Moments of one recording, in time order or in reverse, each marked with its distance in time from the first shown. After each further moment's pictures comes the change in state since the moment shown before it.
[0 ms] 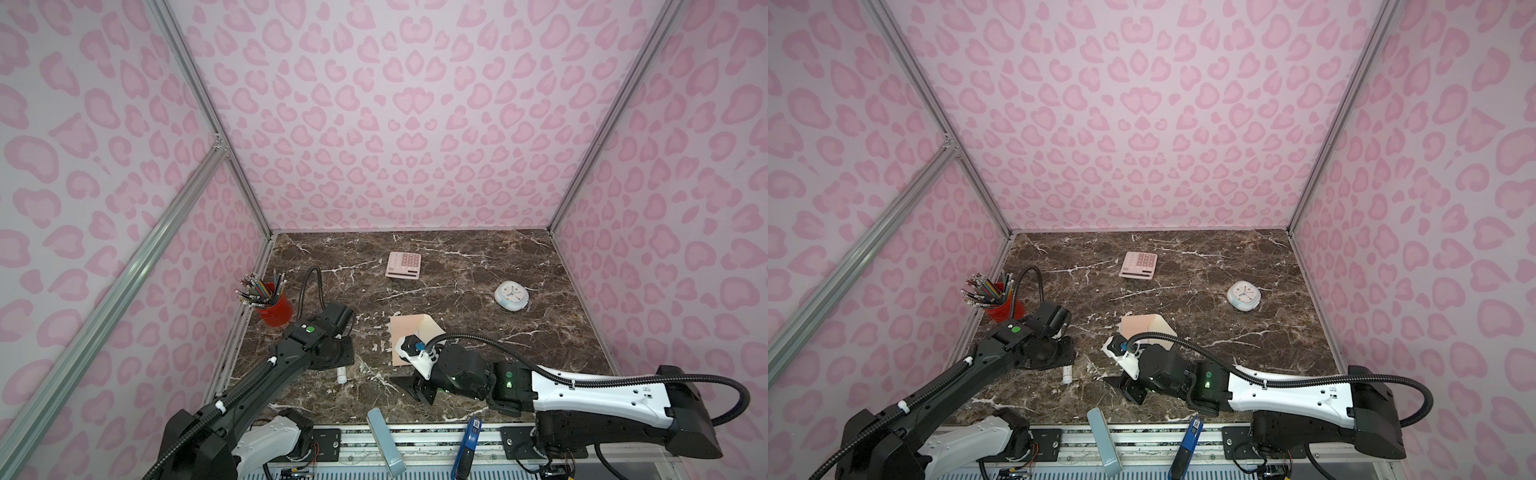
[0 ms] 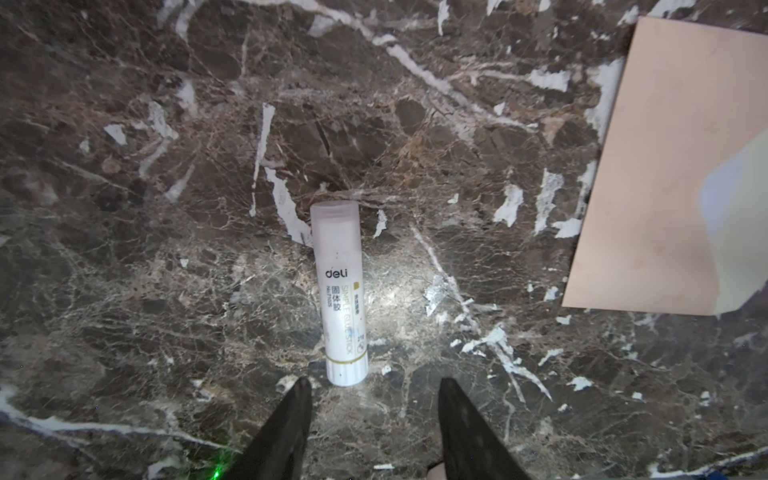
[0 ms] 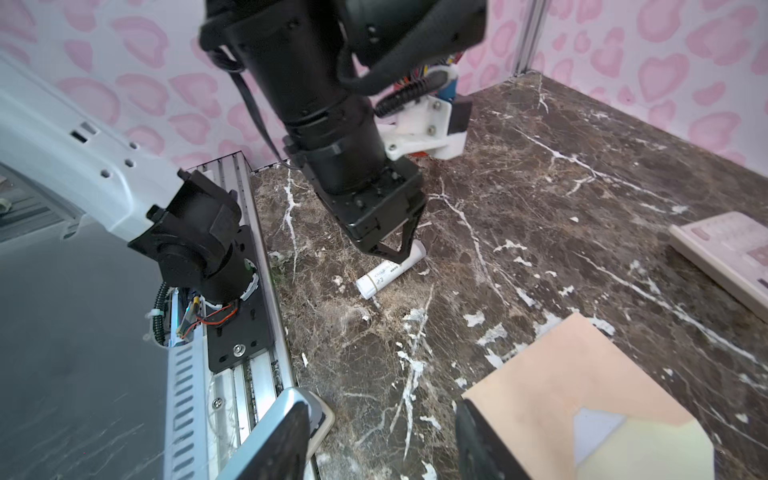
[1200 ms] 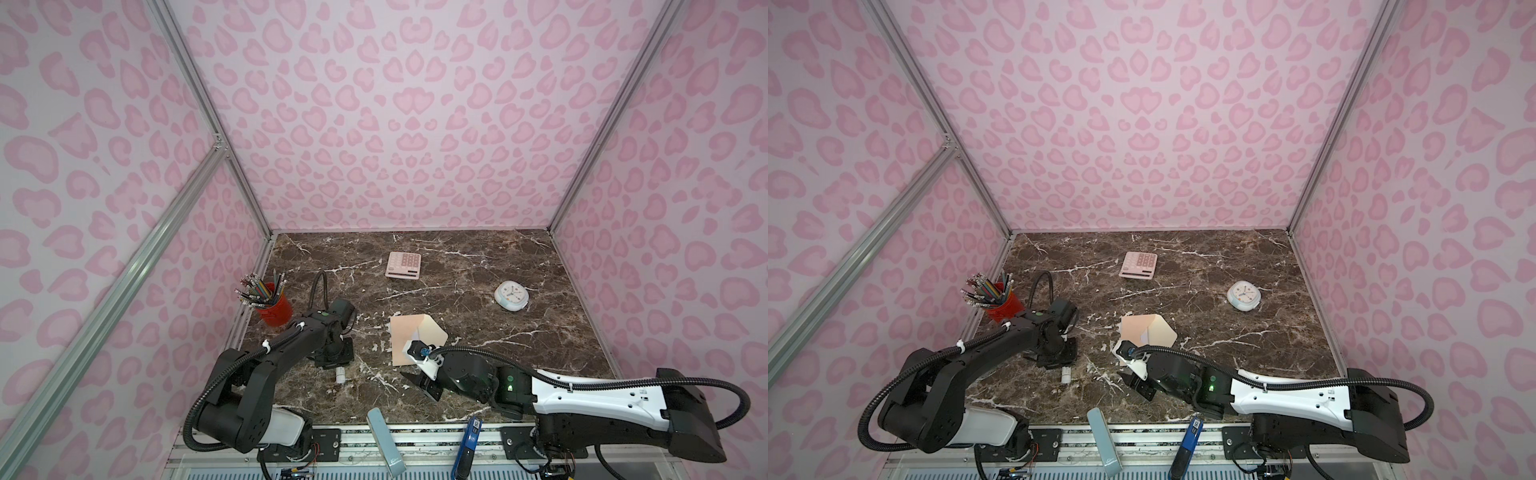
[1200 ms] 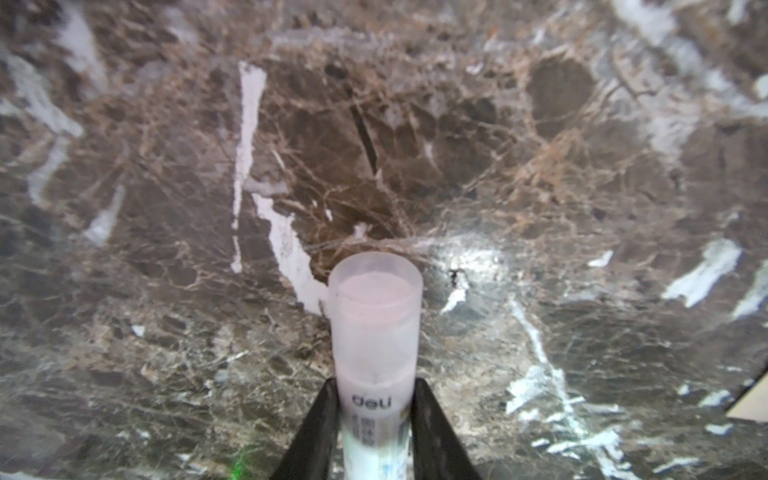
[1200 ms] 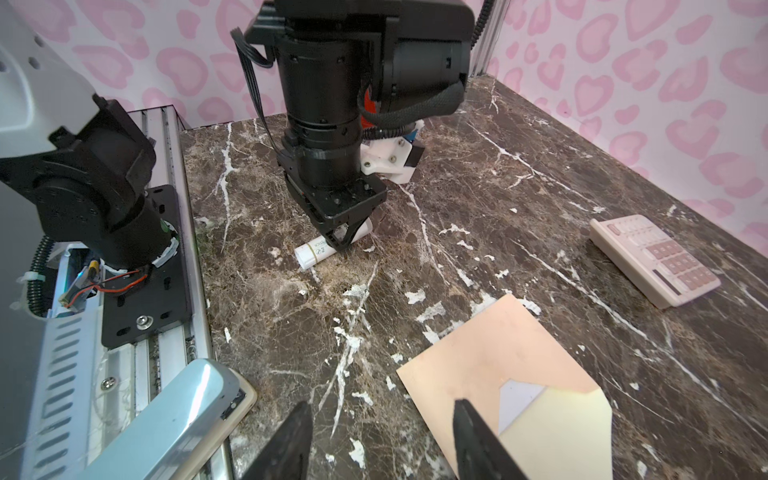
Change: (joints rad) left arm 0.101 0.301 -0.018 0.114 0.042 0.090; right arm -0.039 -0.034 -0.119 0.057 0.093 -0.114
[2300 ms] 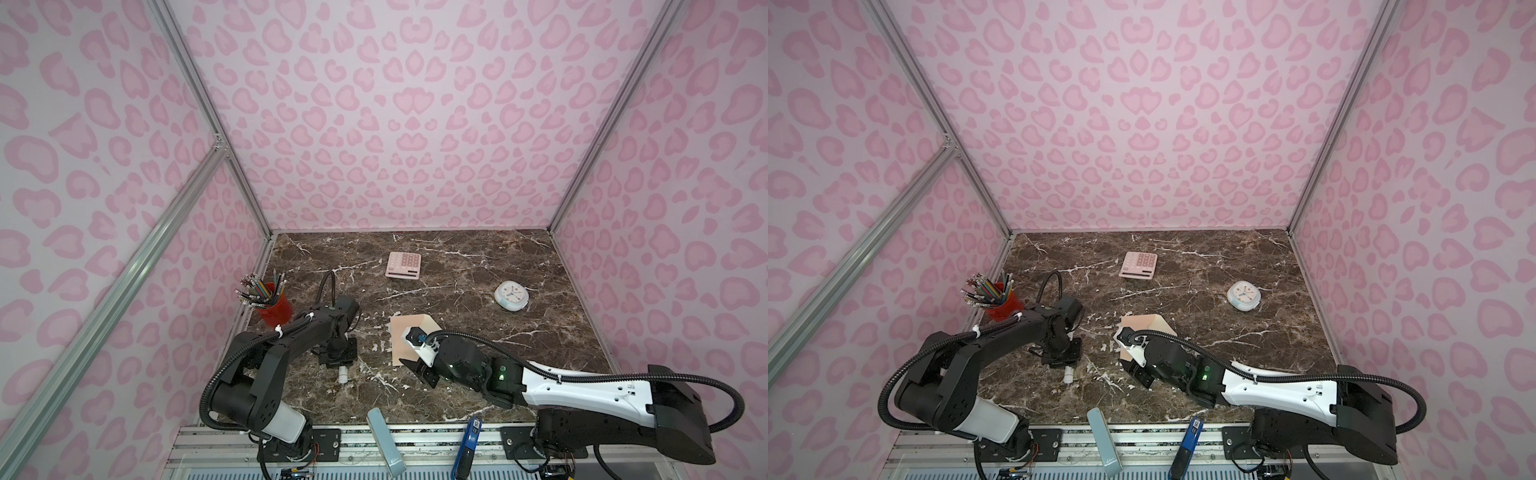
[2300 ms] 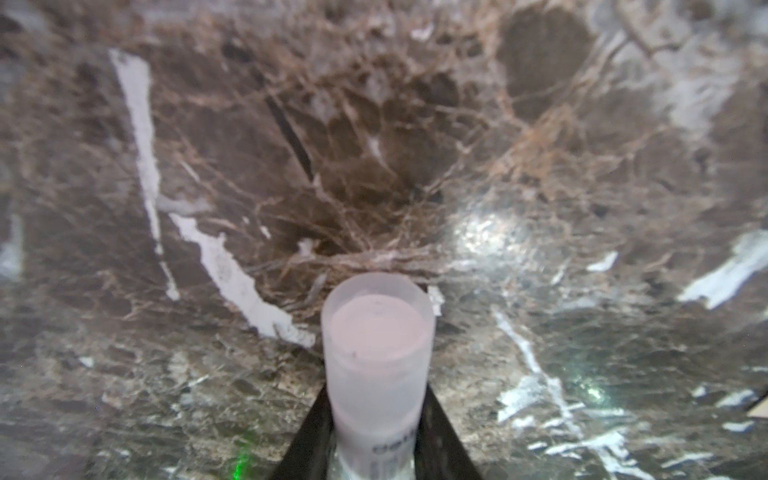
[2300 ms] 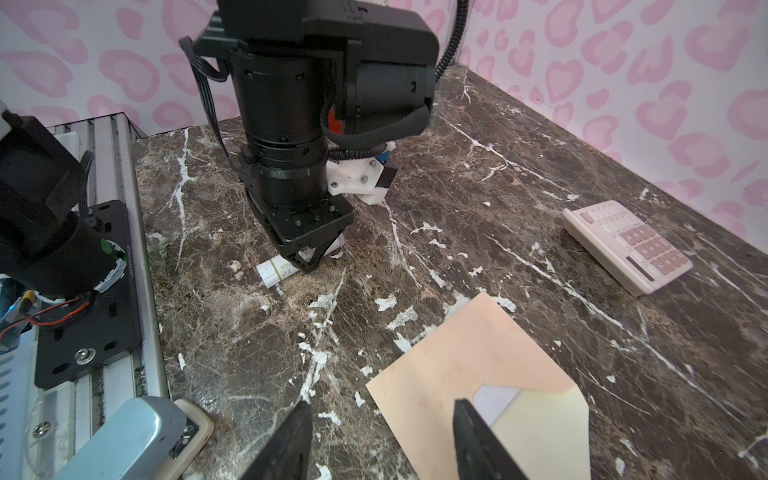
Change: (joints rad) left arm -0.016 0.094 0.043 -0.019 0.050 0.051; right arm -0.090 0.068 0.033 0.034 -0.020 0.002
